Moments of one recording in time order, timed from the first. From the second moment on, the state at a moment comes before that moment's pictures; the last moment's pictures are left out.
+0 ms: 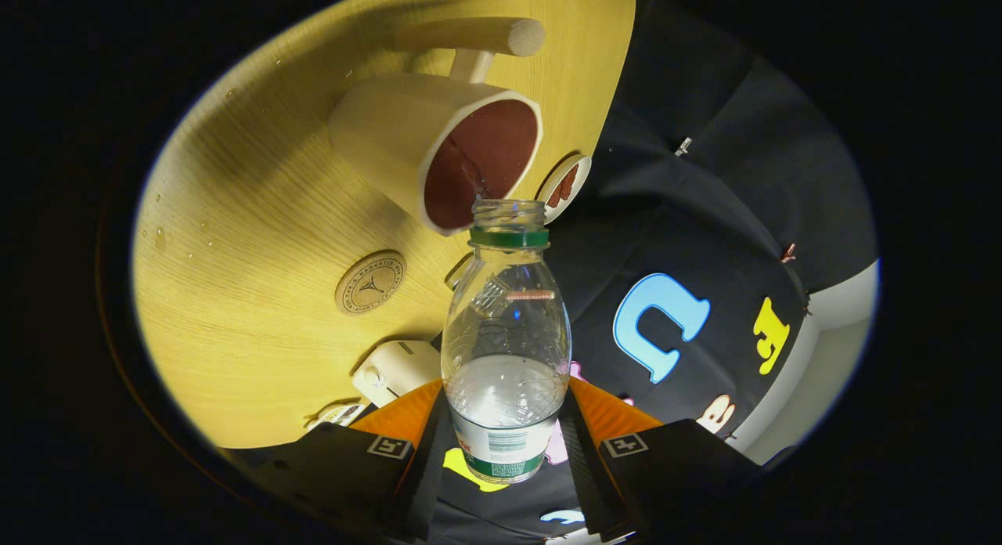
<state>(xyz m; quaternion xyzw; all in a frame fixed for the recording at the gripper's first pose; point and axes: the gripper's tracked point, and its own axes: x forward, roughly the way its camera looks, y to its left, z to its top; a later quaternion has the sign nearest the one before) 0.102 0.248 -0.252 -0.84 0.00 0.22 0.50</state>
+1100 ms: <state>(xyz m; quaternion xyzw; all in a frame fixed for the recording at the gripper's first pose) 0.086 0.254 -0.260 -0.81 0.01 0.24 0.53</state>
